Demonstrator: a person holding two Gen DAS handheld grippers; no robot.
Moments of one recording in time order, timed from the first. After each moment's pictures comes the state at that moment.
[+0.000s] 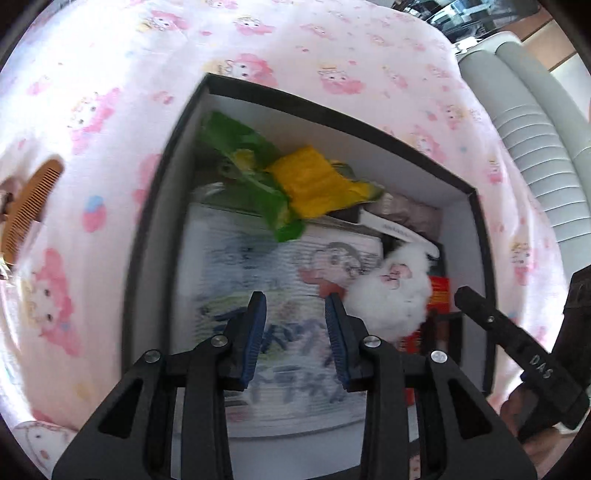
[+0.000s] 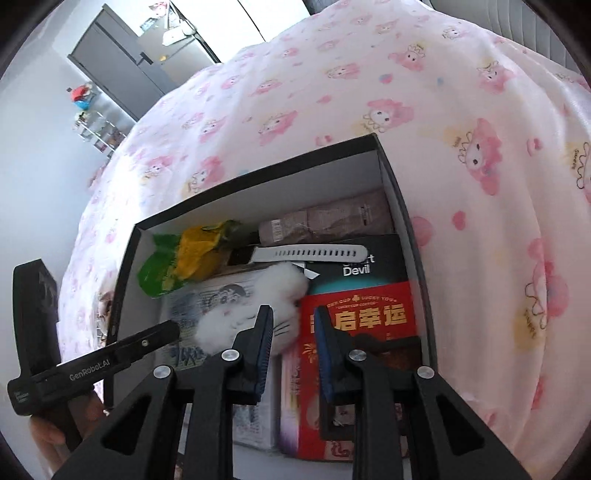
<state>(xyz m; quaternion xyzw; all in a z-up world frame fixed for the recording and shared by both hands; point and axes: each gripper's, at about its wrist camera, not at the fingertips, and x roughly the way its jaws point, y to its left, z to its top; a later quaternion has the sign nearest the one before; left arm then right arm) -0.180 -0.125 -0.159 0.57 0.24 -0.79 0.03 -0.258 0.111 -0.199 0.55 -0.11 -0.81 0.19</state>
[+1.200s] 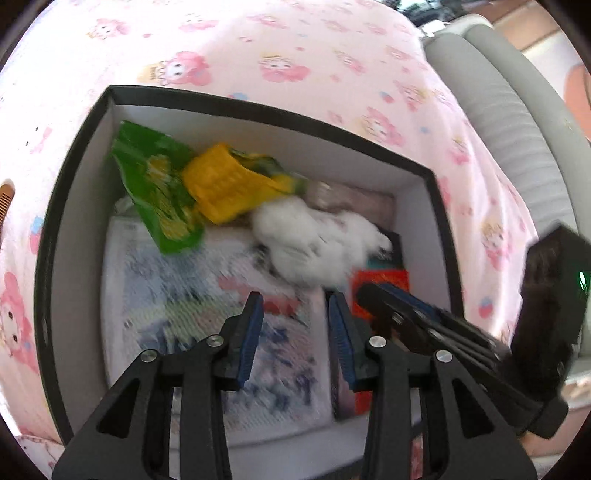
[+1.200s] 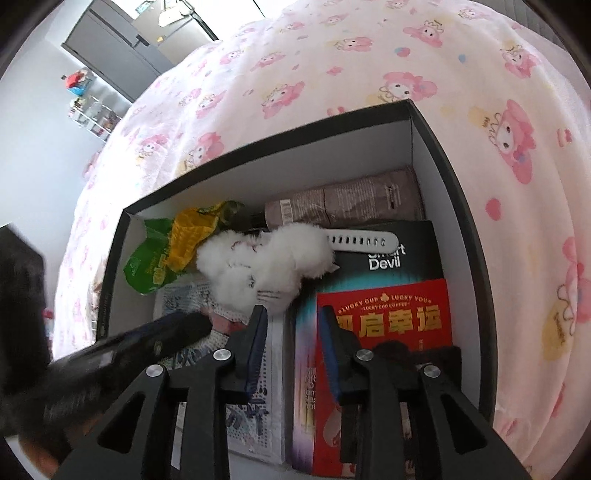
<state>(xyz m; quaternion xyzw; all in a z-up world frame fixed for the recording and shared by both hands) -0.162 -0.079 -0.144 0.56 0.26 -0.79 -0.02 -0.273 0.084 -0.221 0.58 -0.10 -0.78 0.19</state>
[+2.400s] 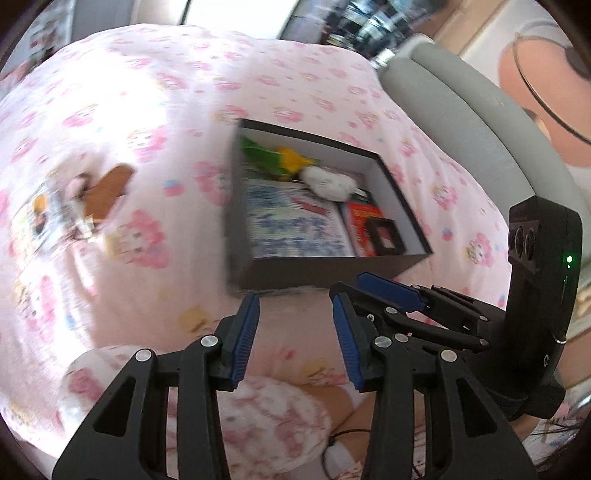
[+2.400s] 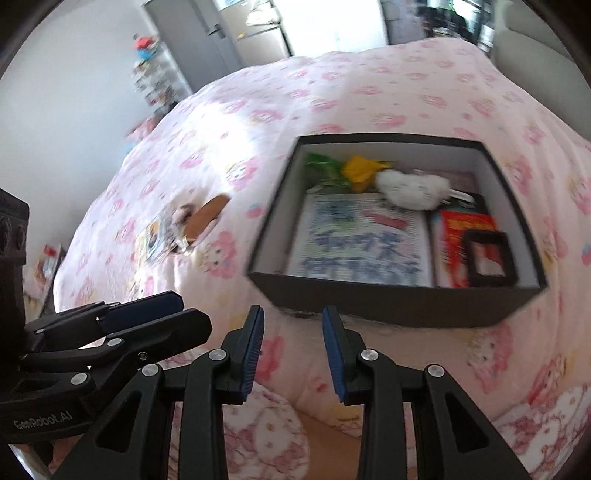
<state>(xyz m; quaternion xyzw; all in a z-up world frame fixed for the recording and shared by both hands) 0.046 -0.152 -0.057 0.48 0.22 -0.85 -0.04 -0.055 -0.022 -0.130 0.50 0.00 -0.82 0.27</state>
